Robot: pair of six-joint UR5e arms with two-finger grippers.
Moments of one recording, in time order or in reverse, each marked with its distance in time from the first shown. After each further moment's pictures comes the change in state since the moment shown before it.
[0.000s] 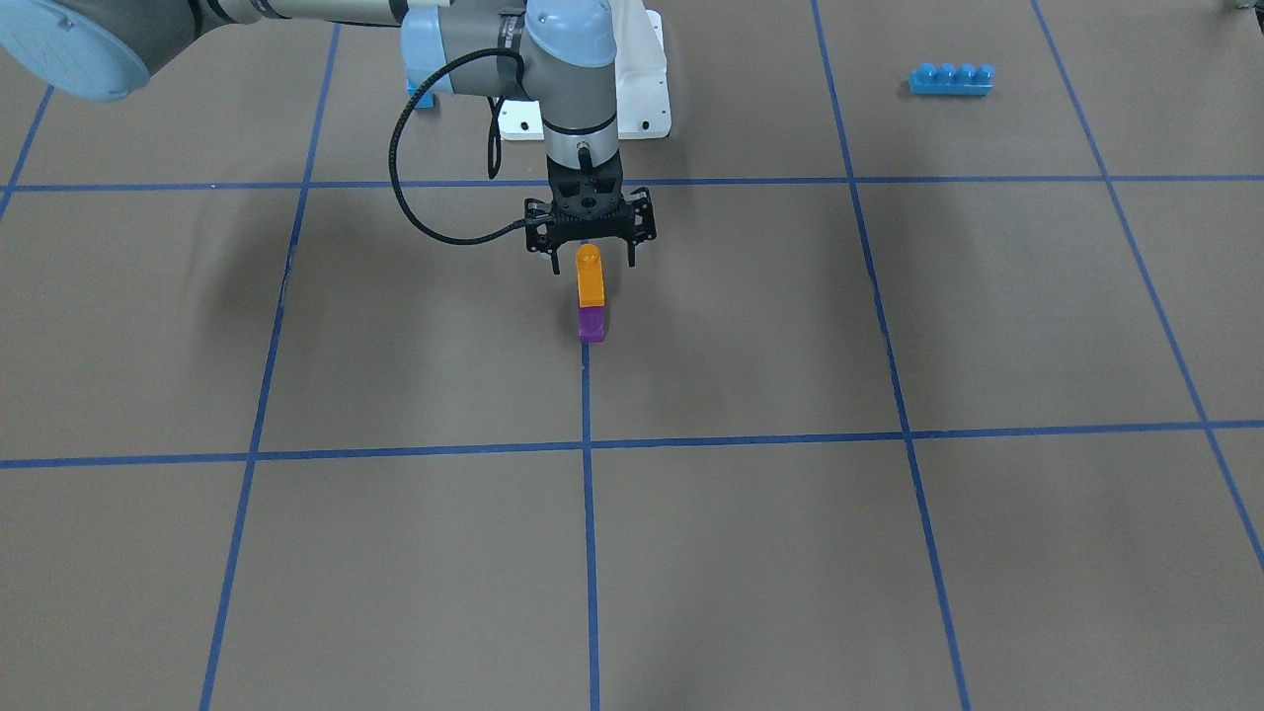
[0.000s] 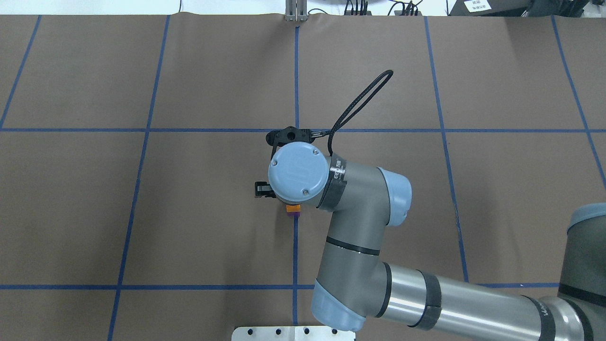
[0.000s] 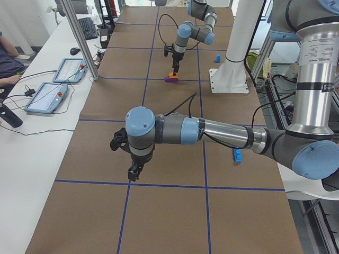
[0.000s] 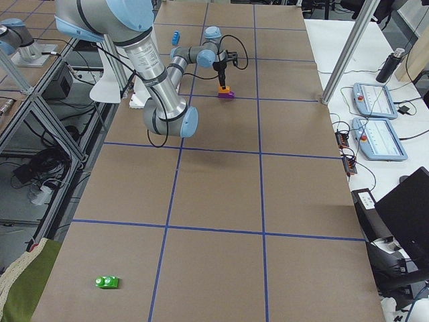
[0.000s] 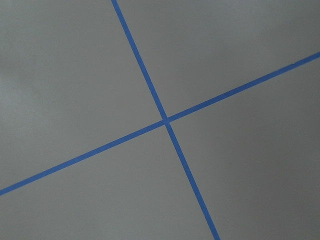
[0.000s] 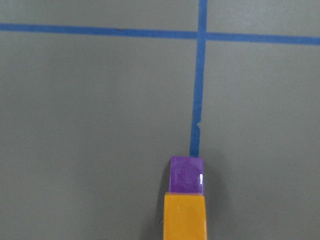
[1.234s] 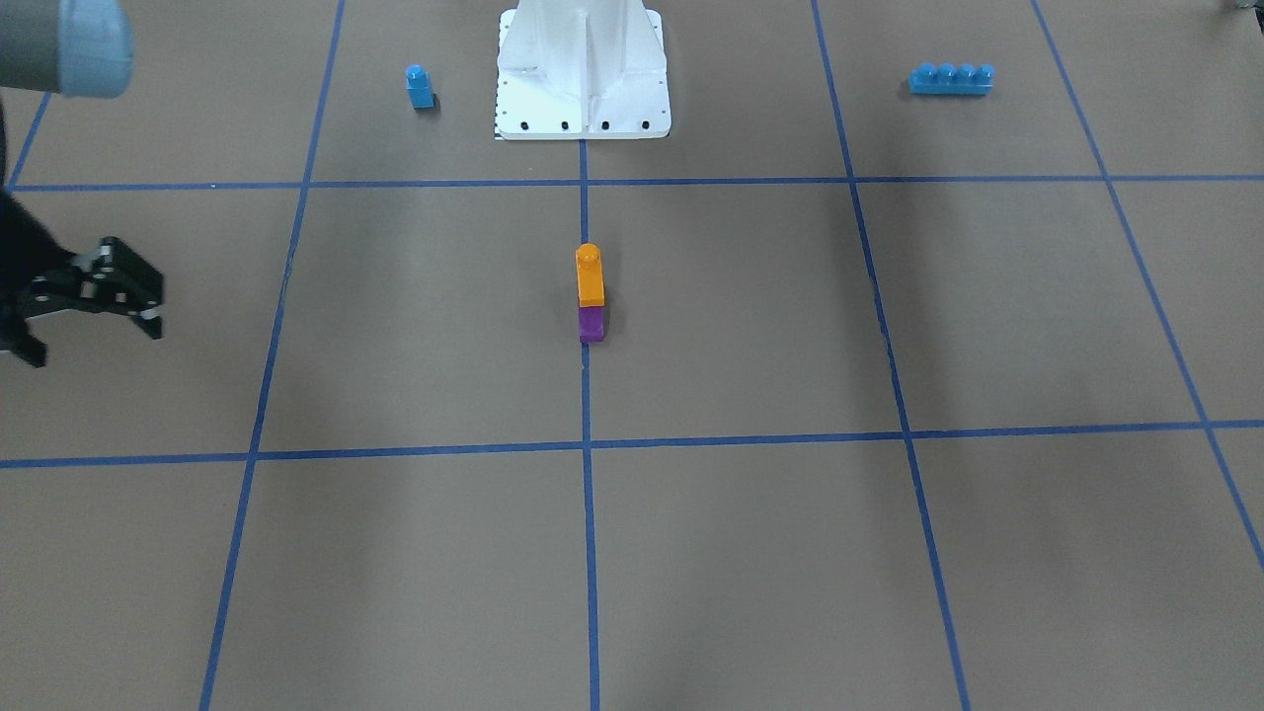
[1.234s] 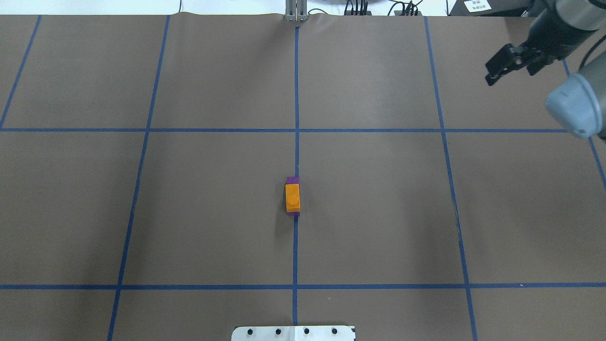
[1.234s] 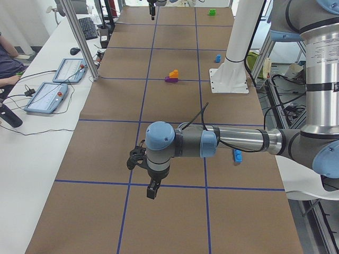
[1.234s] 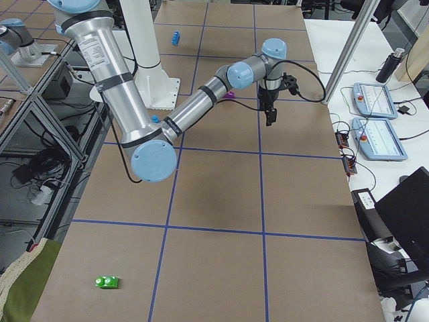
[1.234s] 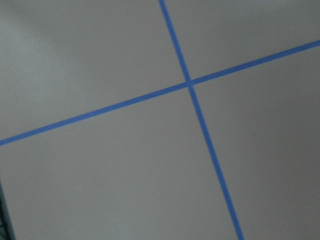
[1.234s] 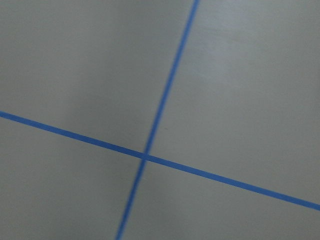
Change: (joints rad) left arm 0.005 0.137 -0.033 -0.071 0.120 -0.096; right arm 0.805 -0.434 0.181 -0.188 0.570 -0.984
